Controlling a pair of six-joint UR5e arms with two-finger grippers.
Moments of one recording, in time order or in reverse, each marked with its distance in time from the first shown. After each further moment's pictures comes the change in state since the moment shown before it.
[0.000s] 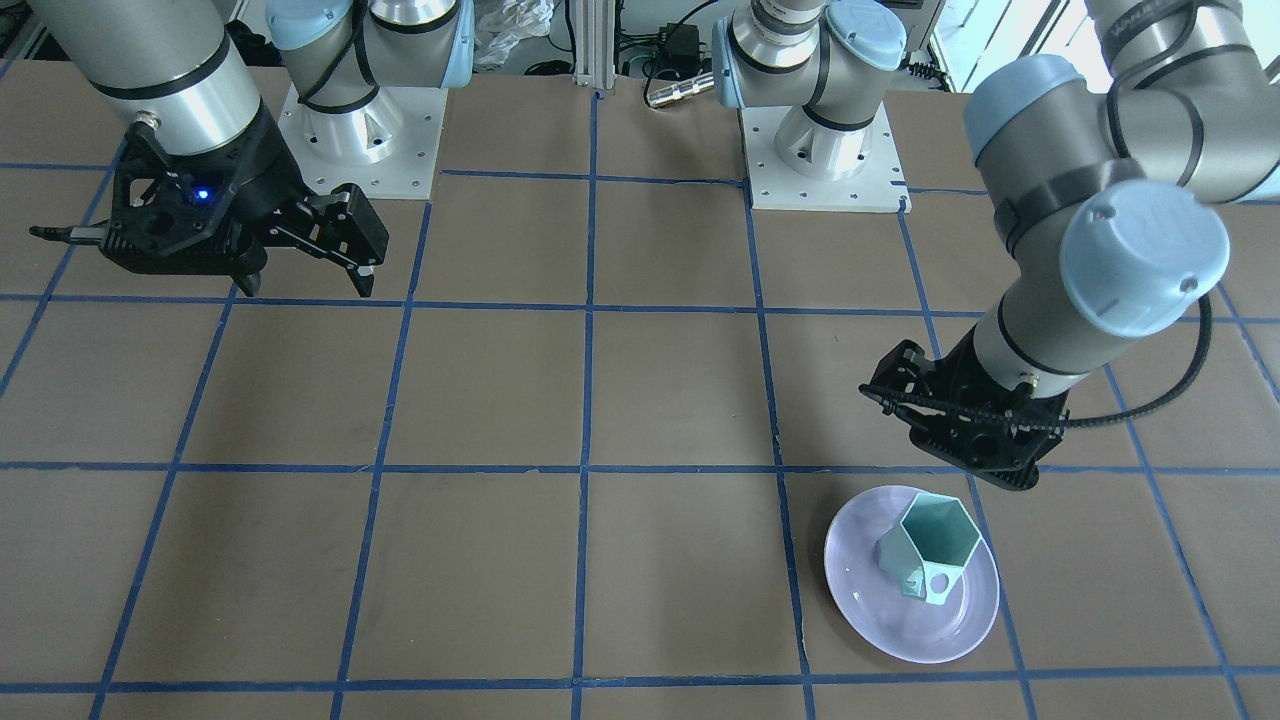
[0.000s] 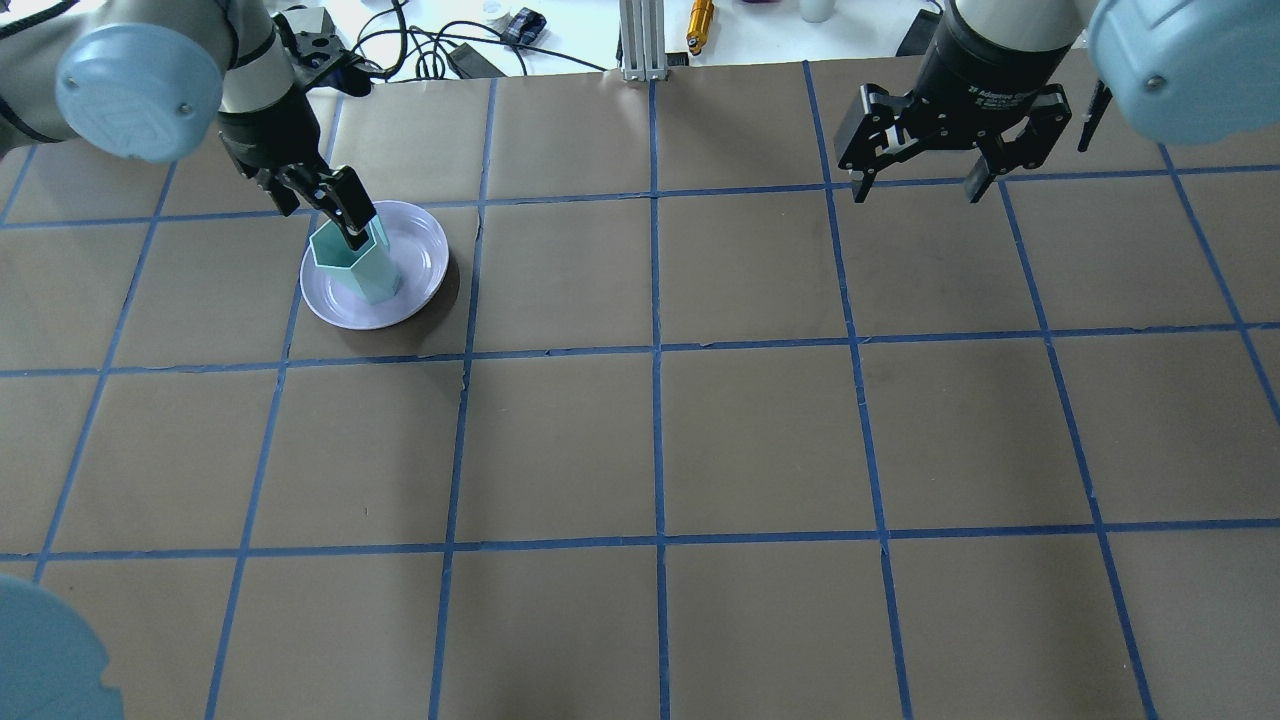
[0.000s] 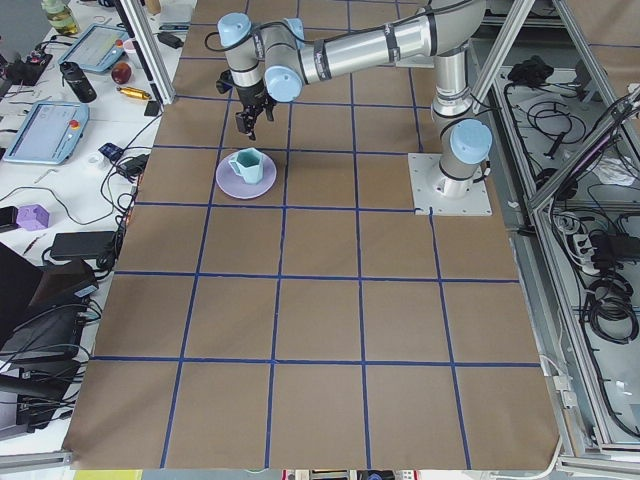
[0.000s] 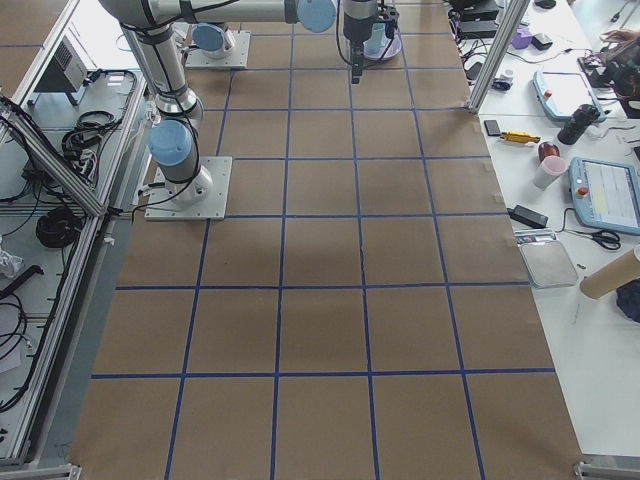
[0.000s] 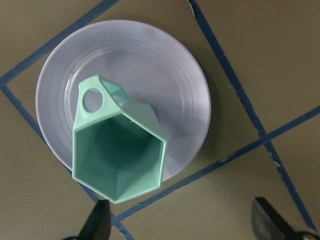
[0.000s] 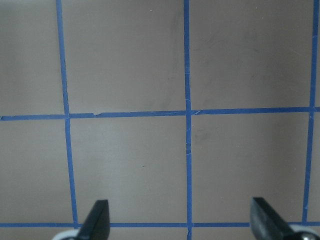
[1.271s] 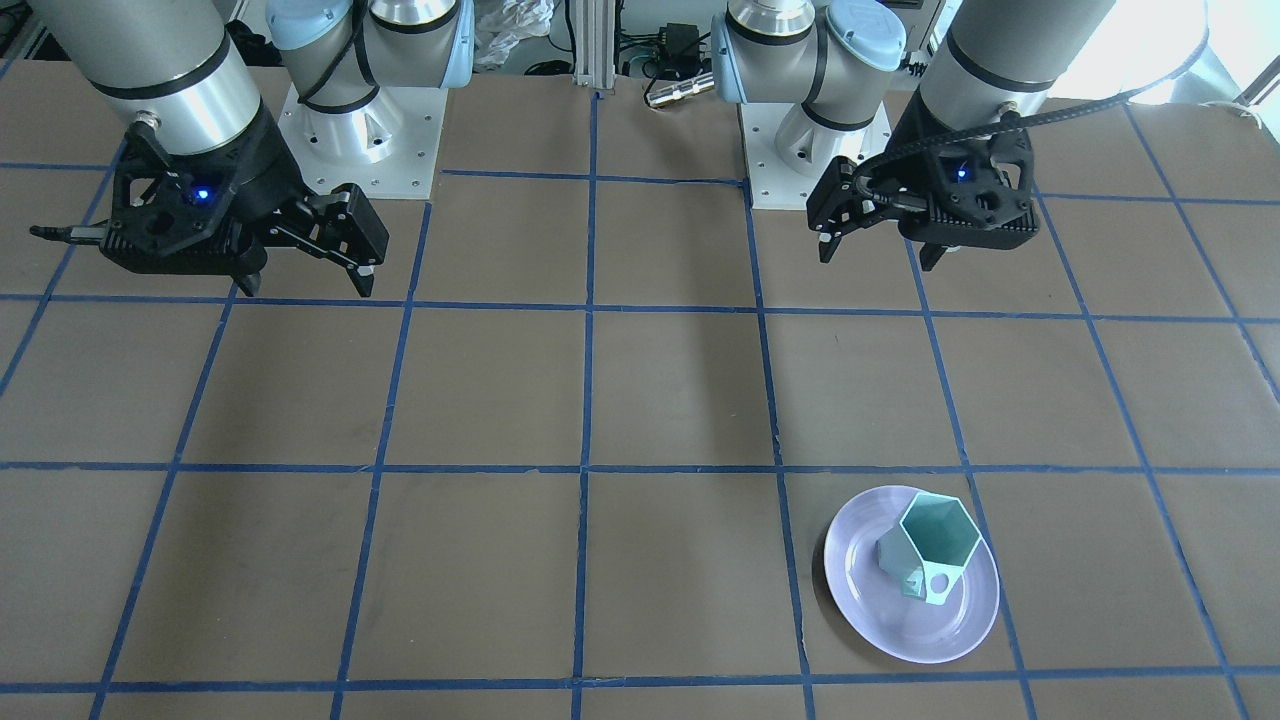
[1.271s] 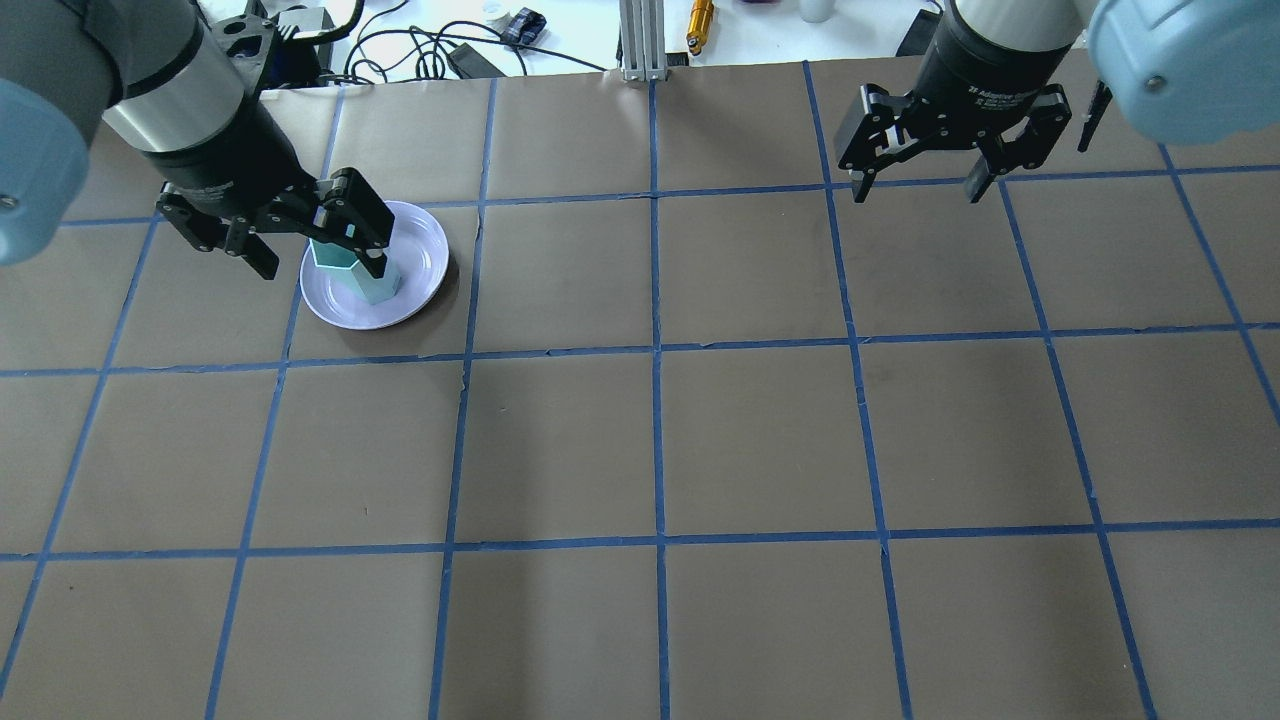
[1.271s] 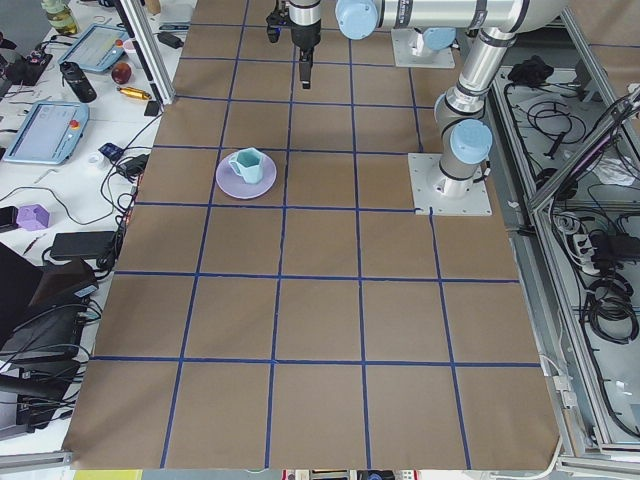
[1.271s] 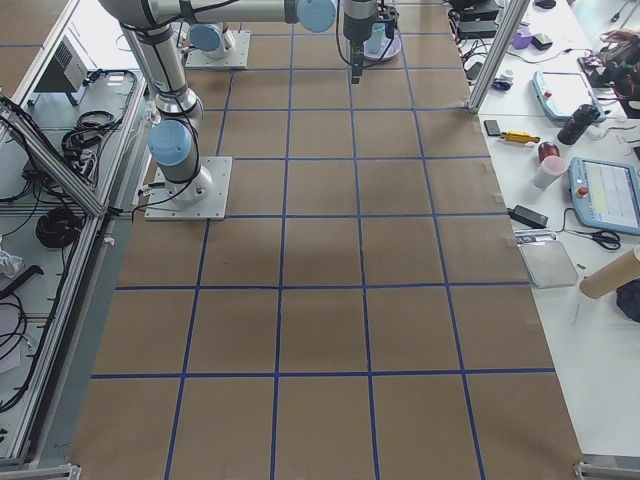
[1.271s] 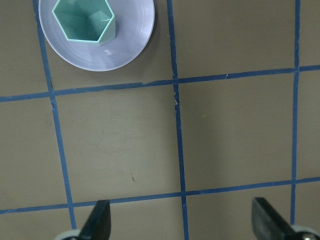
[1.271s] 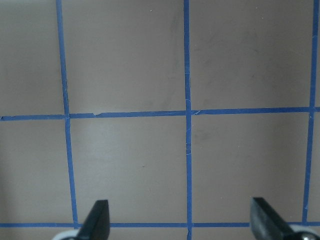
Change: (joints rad) left arm -0.083 0.302 -0.149 -0.072 -0.108 -0.530; right arm 0.000 0.000 0.000 0.000 0.000 0.000
